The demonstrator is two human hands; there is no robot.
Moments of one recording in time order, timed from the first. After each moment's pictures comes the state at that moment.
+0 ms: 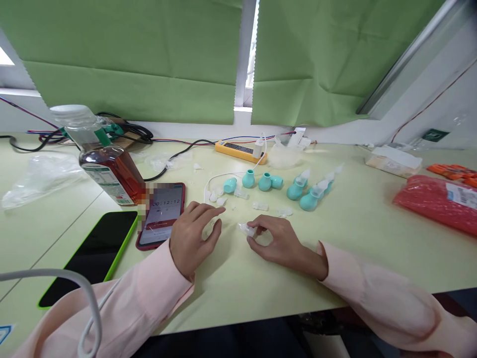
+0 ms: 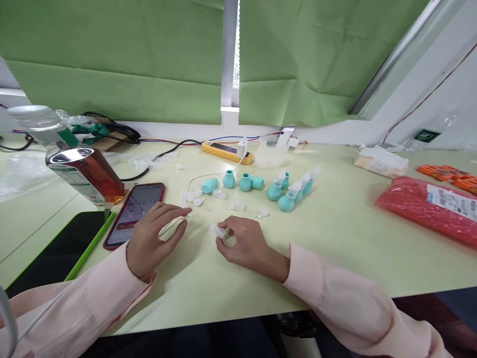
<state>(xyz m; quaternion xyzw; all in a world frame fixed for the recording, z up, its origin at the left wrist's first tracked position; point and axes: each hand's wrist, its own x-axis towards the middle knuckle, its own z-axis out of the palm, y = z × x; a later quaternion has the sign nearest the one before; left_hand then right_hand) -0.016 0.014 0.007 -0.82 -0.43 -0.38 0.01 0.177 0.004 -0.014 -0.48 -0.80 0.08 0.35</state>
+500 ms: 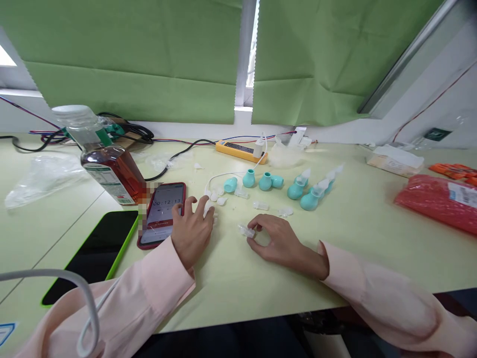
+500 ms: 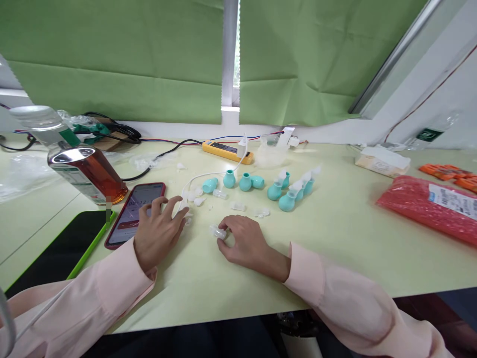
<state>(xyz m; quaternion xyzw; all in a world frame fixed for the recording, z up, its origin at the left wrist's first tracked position) -0.014 0.022 -0.004 -0.81 -0.53 -0.11 0.23 0.178 0.005 -0.016 -0.50 -0.82 0.08 0.28</state>
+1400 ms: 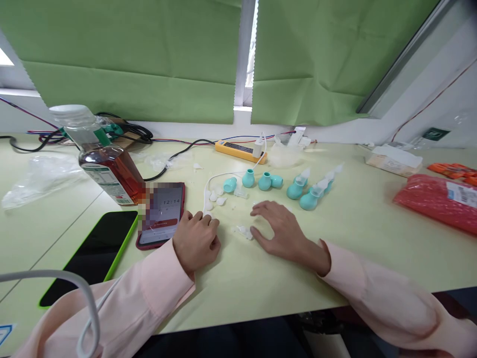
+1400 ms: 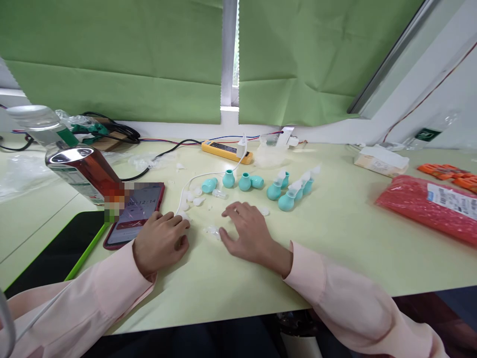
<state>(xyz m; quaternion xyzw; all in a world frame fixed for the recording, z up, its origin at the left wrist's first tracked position) -0.014 0.017 0.003 -0.88 -0.47 -0.05 0.11 0.186 0.013 -0.005 -0.50 -0.83 -0.03 0.24</state>
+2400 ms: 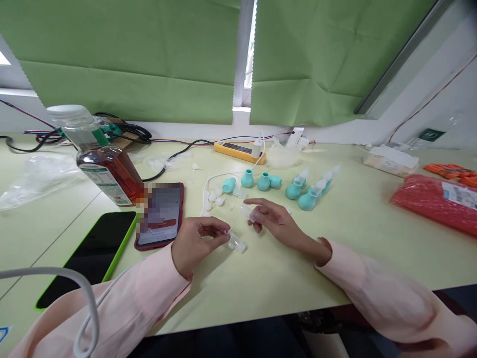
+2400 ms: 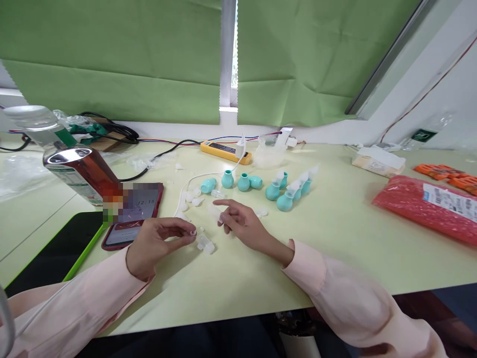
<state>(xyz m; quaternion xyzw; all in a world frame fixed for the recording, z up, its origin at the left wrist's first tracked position) -0.009 0.012 0.006 -0.67 -0.47 -0.38 -0.43 0.188 0.023 0.000 -0.41 -0.71 0.43 0.38</state>
